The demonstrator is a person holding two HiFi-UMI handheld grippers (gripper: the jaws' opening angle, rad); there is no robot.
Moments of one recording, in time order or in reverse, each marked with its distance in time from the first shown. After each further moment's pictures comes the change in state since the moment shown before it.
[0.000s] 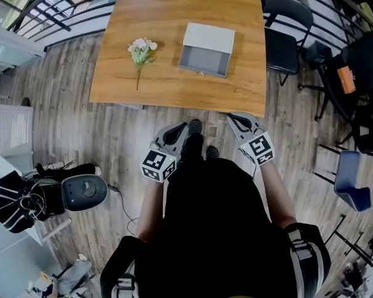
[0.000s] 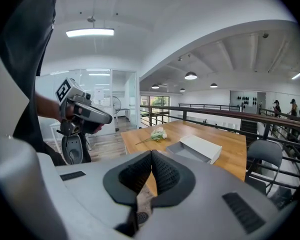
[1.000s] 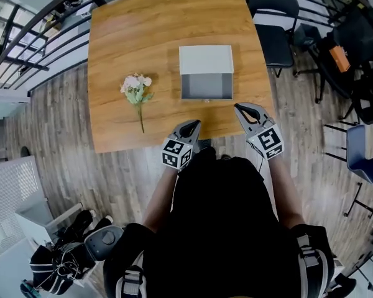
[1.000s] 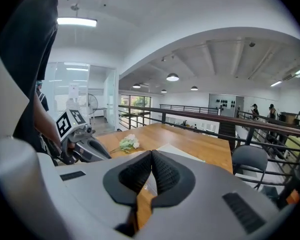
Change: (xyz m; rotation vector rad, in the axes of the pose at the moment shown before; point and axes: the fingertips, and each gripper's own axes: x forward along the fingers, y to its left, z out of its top) left arm 0.173 0.172 -0.024 -0.023 0.186 -0.220; right arm 0.138 -0.136 0.062 0.036 -0.007 -0.230
